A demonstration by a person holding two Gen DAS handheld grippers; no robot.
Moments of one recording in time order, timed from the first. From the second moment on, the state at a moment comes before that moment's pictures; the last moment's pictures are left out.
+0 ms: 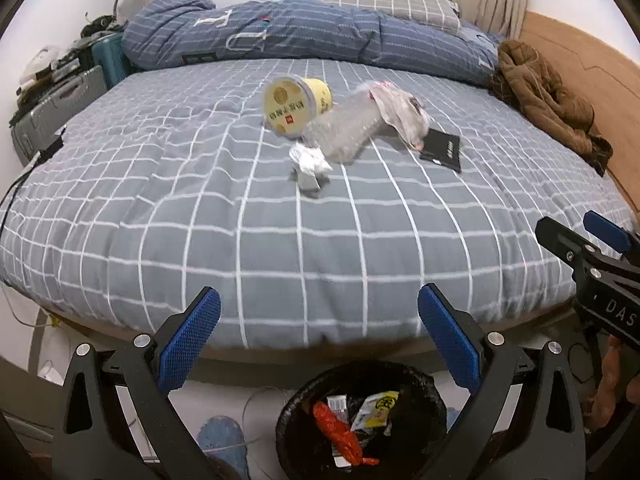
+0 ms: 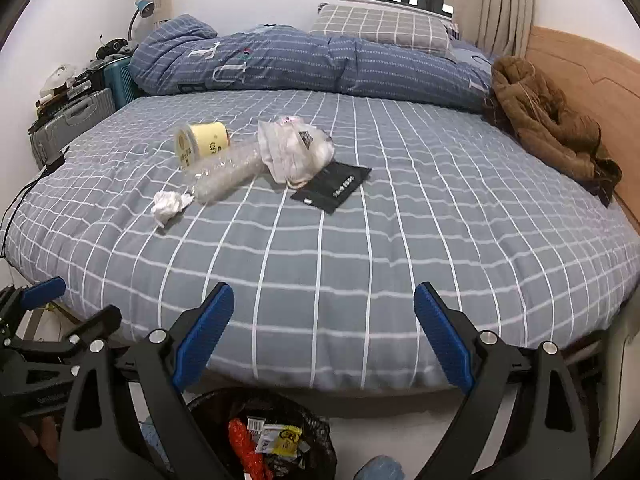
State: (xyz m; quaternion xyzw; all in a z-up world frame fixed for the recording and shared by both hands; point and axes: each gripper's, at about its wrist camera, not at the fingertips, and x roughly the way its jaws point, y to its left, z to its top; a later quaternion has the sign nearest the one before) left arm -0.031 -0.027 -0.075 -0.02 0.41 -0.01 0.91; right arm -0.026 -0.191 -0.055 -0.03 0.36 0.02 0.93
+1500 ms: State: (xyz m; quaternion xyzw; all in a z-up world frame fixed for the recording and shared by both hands) left arm 0.143 -0.002 -0.076 -0.02 0.42 -0.02 0.91; right arm 0.217 -0.174 -0.056 -0.04 0.35 0.05 0.93
